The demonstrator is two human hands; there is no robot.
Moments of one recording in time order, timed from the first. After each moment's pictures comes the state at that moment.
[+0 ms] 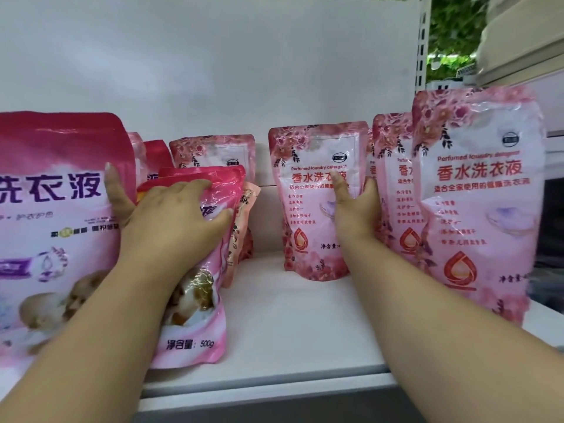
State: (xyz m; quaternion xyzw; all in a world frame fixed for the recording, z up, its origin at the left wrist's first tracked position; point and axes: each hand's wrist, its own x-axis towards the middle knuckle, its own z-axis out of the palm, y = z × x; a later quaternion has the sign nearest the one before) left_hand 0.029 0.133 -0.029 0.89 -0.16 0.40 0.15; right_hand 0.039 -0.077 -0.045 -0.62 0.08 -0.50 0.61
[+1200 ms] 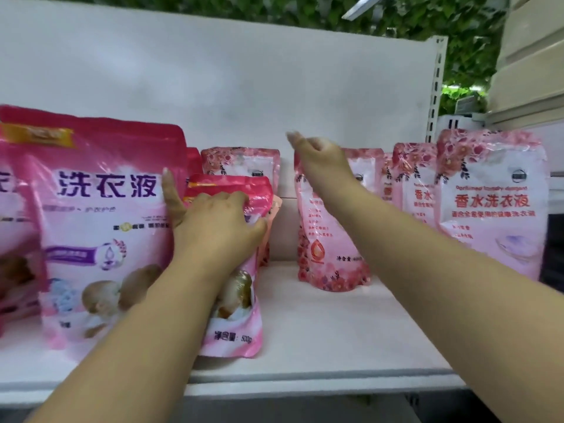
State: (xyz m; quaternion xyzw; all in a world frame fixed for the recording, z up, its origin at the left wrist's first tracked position) left_hand 0.021 0.135 -0.026 0.90 -0.16 0.35 0.17; right_hand 0.013 -0.001 0.035 -0.79 -0.04 -0.37 0.48
